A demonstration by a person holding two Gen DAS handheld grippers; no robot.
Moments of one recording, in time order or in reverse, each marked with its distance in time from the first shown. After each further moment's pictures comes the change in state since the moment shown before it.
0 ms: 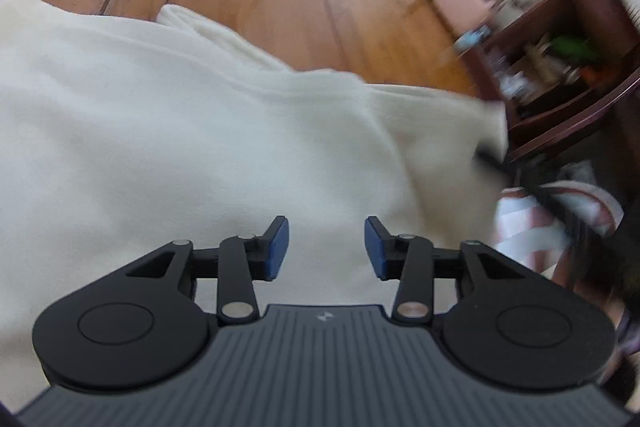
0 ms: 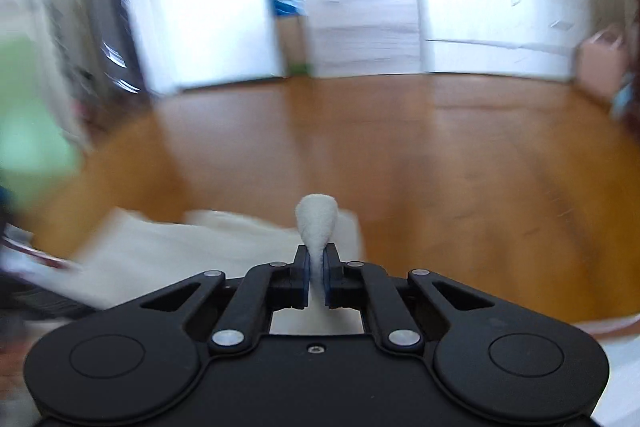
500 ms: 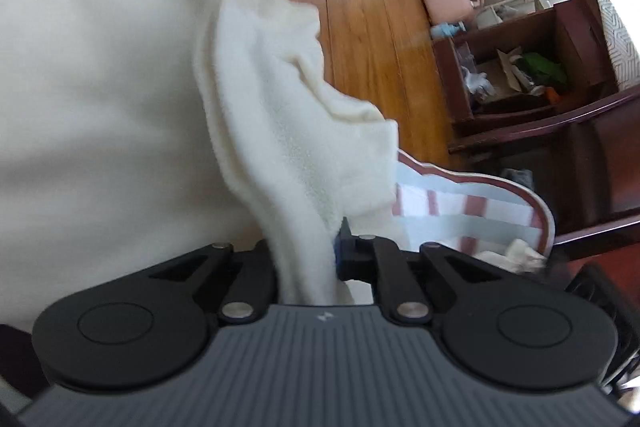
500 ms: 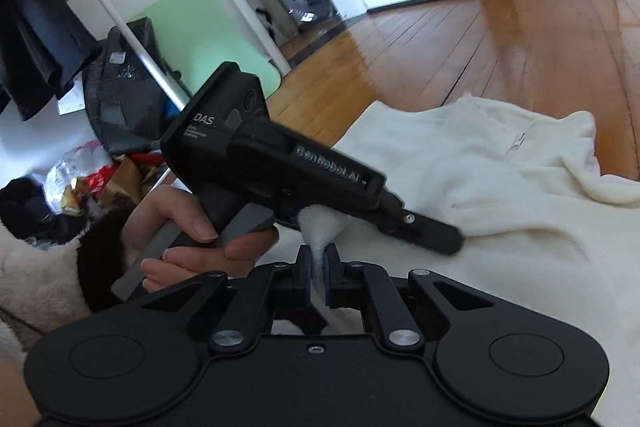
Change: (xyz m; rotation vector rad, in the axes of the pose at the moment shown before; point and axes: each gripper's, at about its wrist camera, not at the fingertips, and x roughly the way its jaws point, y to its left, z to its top) left arm -0.025 0.006 -0.046 -0.158 0.094 -0.108; right arm -0.021 0.077 -0.042 0.009 0.232 0.492
